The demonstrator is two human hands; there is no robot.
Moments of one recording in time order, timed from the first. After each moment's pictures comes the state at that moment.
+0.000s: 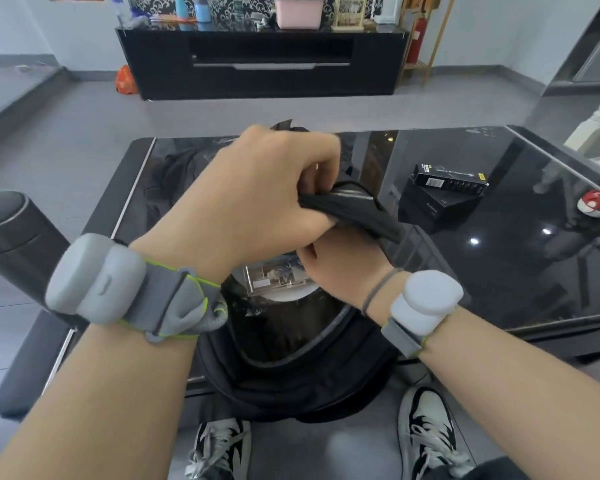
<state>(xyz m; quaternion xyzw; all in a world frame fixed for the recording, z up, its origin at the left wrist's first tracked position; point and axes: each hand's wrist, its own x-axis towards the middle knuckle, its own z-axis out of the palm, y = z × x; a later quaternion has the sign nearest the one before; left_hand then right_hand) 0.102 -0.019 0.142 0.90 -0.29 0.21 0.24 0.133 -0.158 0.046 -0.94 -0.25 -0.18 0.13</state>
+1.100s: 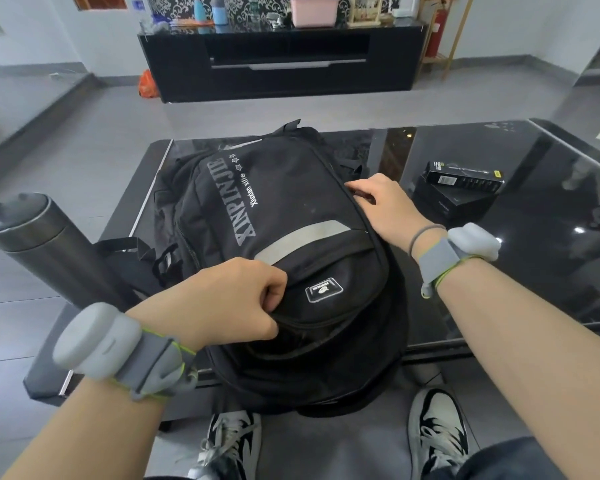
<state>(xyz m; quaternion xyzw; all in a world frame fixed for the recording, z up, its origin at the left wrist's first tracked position) 0.074 0.010 0.065 0.97 -0.13 -0.15 0.16 0.231 -0.229 0.025 -0.94 -0.16 -0.07 0.30</state>
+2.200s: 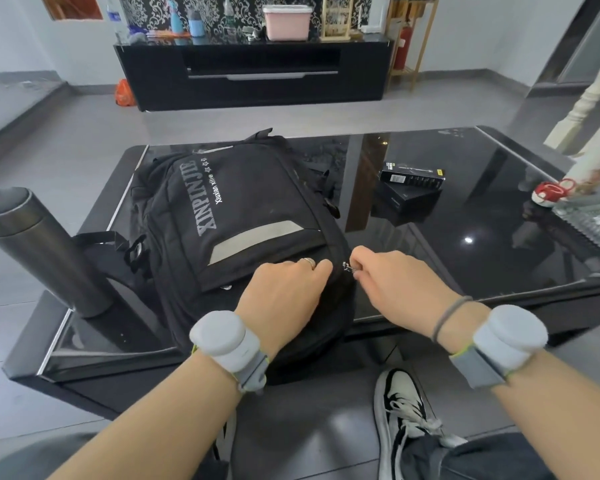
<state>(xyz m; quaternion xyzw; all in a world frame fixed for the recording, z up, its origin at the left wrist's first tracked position) 0.049 -0.103 0.021 0.96 -0.23 0.15 -0.06 0.067 -0.294 0.043 -0.98 -0.20 0.00 0.06</state>
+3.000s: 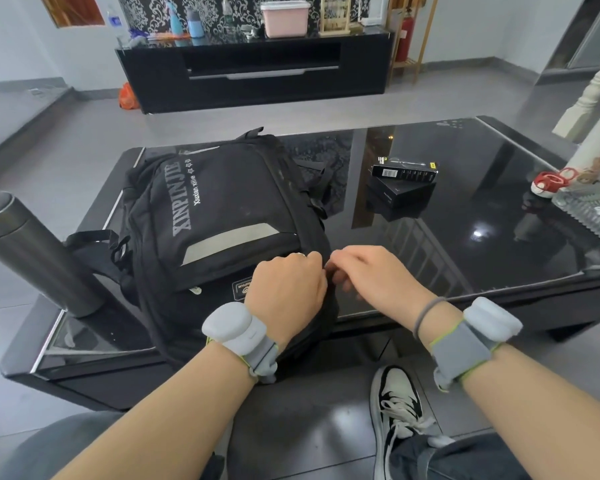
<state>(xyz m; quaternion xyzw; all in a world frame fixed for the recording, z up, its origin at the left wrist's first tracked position) 0.052 -0.145 0.028 0.99 -0.12 0.12 0.01 0.076 -0.295 0.032 -0.86 -0.05 0.10 0.49</state>
